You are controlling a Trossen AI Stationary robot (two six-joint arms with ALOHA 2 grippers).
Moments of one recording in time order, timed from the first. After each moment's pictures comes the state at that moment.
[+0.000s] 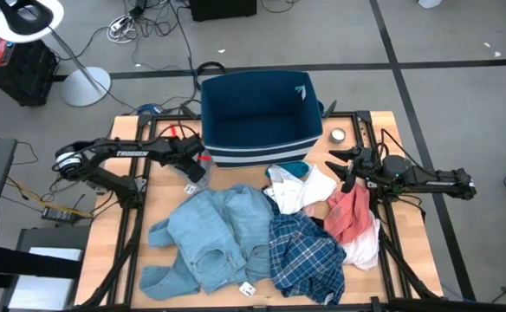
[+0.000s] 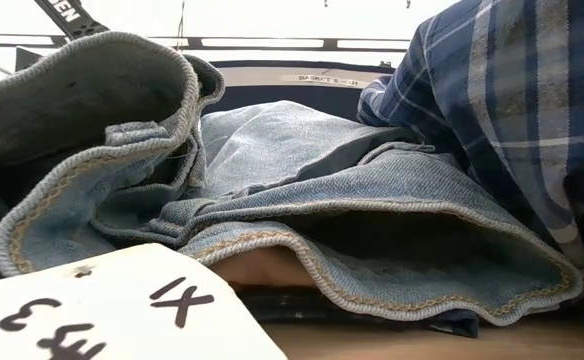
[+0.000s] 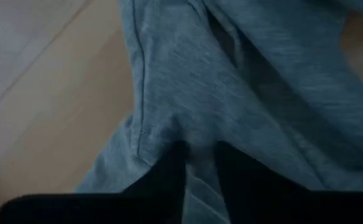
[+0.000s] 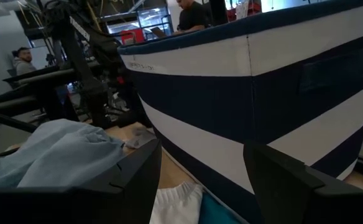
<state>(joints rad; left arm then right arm) 0.50 1.39 0.63 -0.58 -0.22 -0.32 -0.02 0.00 0.12 -0.11 0.42 0.21</state>
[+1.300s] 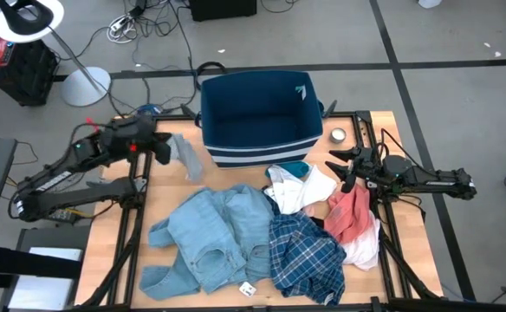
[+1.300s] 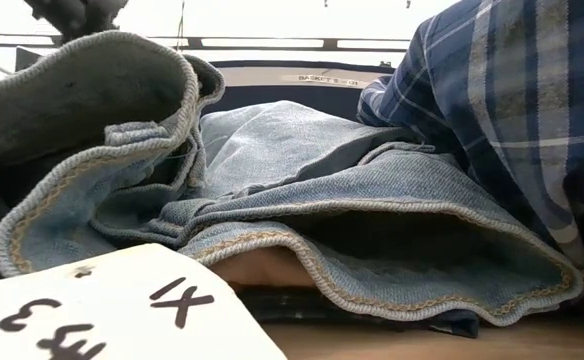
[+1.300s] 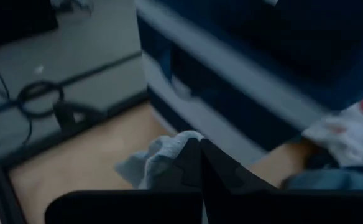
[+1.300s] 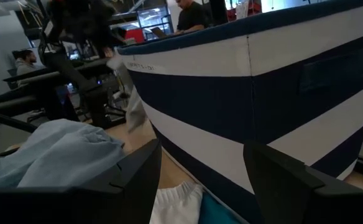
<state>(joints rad) 0.48 0.59 0.89 -0.82 -0.25 -0.34 -0.02 0.00 0.12 -0.11 0.42 0.21</state>
